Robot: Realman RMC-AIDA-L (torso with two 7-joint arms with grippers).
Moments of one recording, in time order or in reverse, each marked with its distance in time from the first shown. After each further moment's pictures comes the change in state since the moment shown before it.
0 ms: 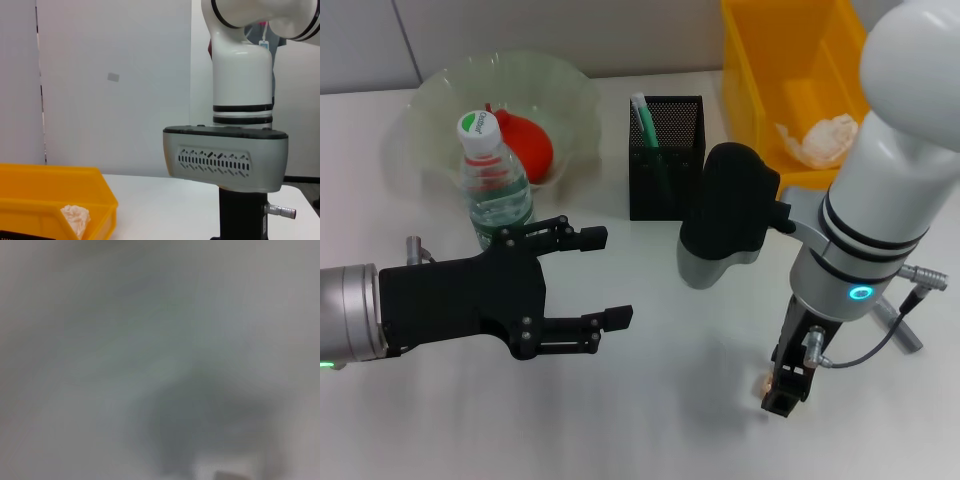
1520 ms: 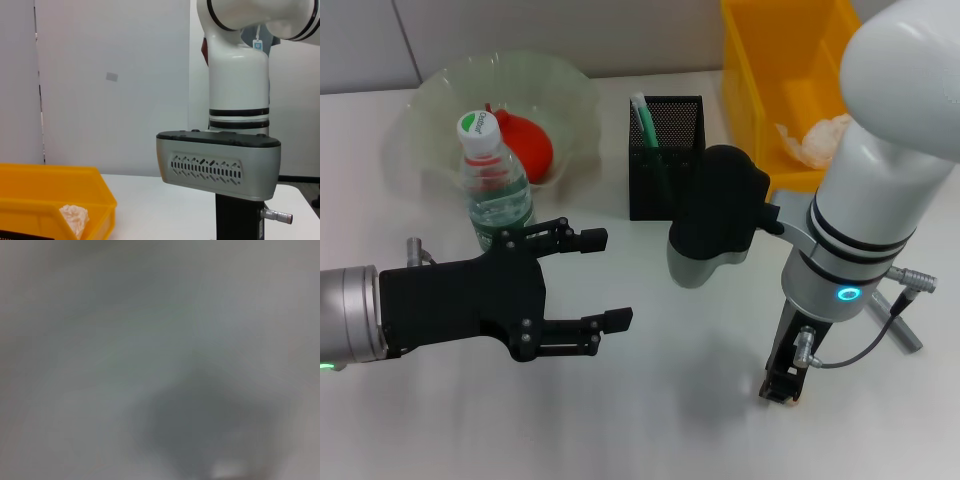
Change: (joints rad) left arm -0.004 0.001 -0.002 -0.012 0.000 0.004 0.010; right arm 0.024 0.000 -0.023 0.039 0.007 0.026 0.041
